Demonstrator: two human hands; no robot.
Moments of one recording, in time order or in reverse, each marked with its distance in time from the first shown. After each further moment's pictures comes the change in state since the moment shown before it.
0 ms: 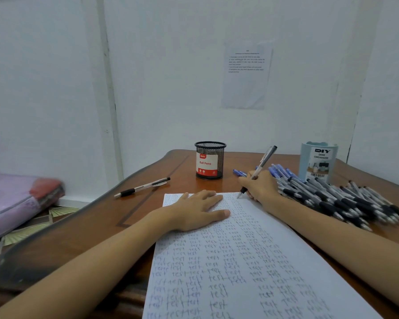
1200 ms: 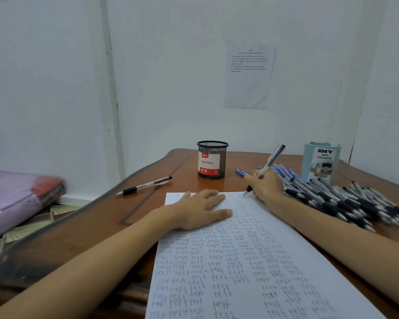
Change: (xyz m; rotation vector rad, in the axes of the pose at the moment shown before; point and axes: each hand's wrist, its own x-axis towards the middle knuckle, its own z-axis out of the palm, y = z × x) left_hand 0.000 -0.001 -0.001 -0.007 0.001 0.006; right_hand 0.003 0.002 0.000 -0.021 0.103 -0.008
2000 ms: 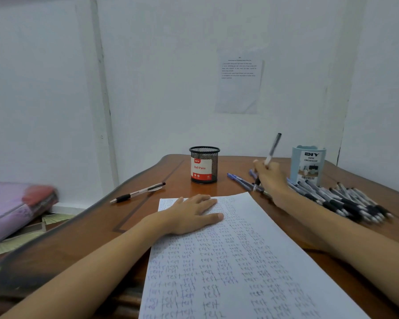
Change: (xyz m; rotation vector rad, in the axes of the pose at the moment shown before) left_hand 0.000 0.001 0.000 -0.005 -0.007 -0.006; right_hand 0.005 -0.015 -0.036 0.129 0.032 -0.054
